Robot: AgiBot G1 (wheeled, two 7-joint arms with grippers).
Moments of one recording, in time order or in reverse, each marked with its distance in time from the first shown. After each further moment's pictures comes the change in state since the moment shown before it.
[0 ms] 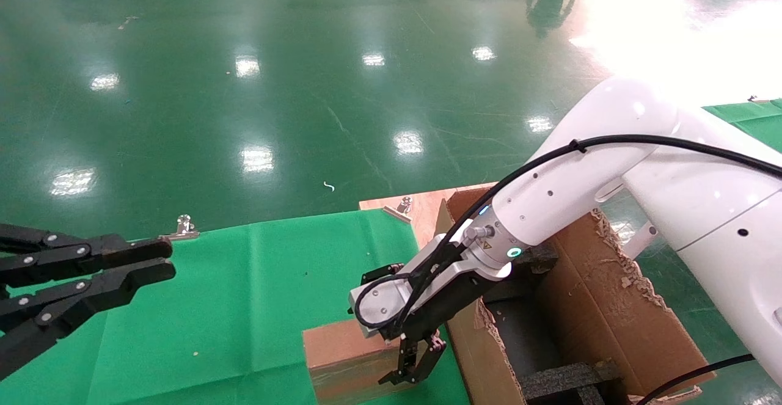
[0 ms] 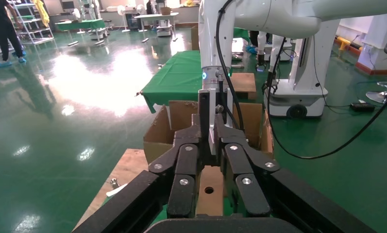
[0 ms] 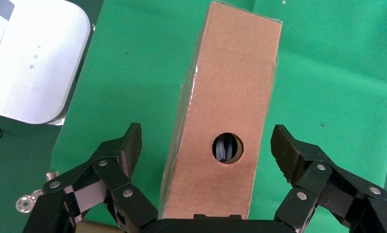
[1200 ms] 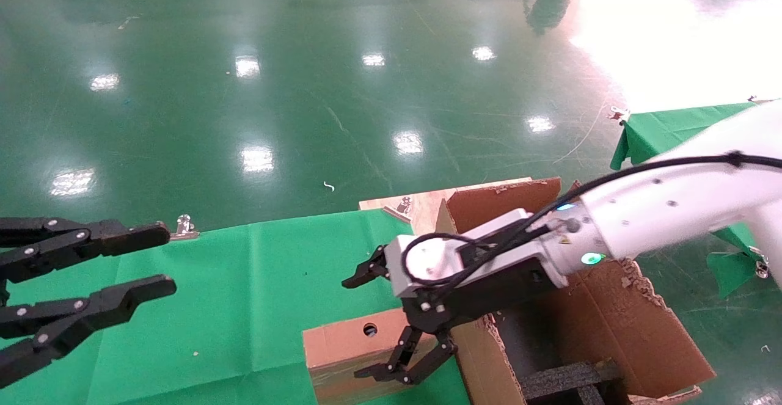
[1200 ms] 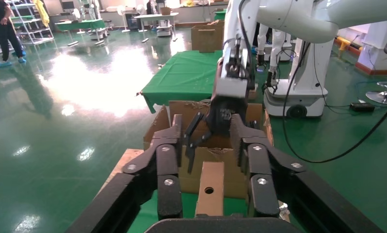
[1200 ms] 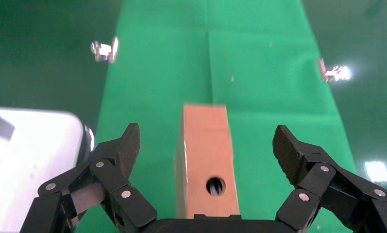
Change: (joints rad) left arm 0.000 0.000 0.000 0.000 0.000 0.000 0.000; right arm -0.200 0.209 0.328 0.136 0.265 -0.008 0.125
